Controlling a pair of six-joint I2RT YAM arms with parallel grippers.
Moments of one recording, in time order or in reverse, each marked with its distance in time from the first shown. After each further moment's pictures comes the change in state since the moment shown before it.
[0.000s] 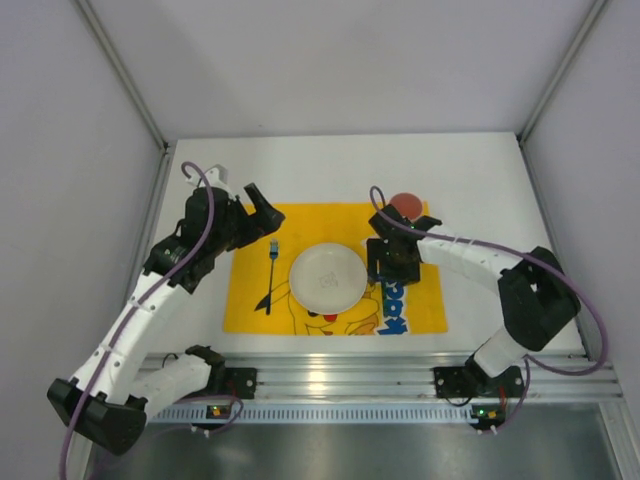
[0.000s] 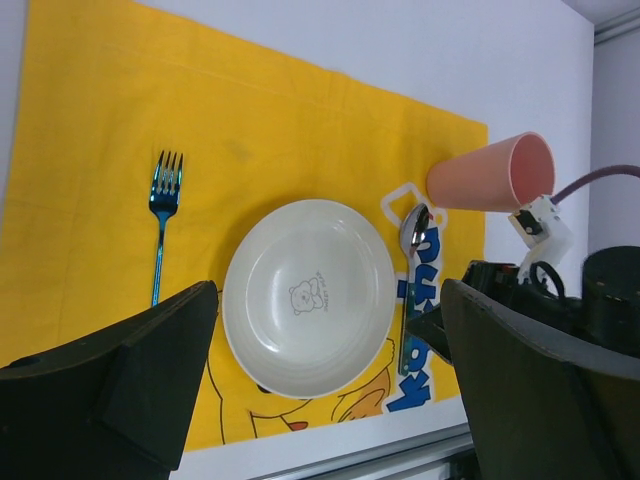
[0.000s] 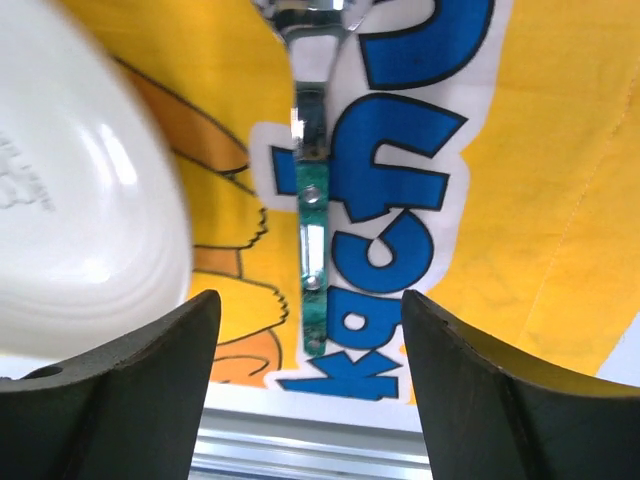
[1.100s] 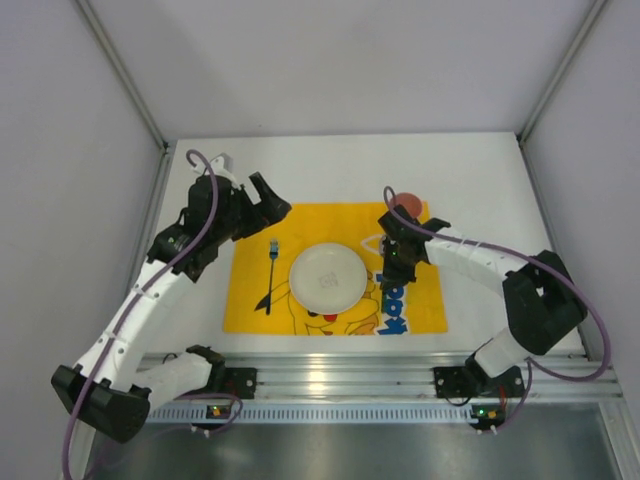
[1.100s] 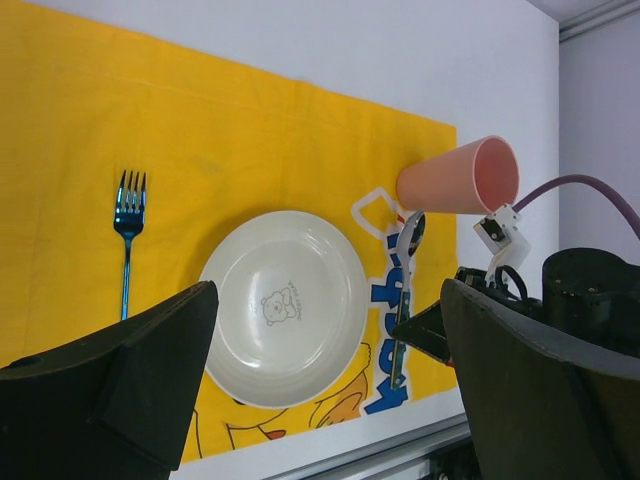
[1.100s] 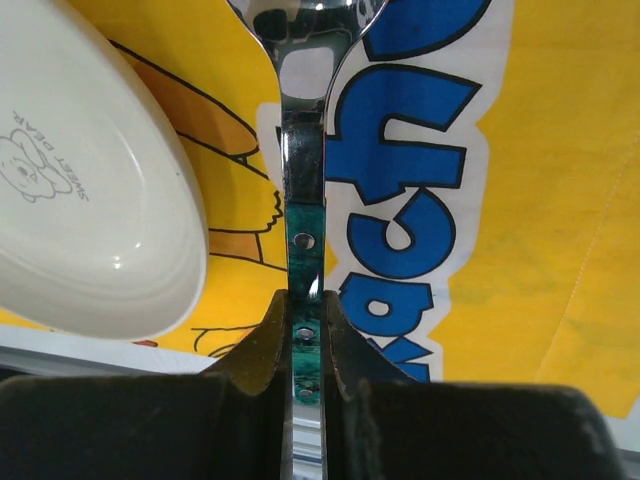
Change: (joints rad) left arm 0.000 0.077 0.072 0.034 0.048 -0.004; right arm -0.045 -0.064 -0.043 0.023 -0.099 0.067
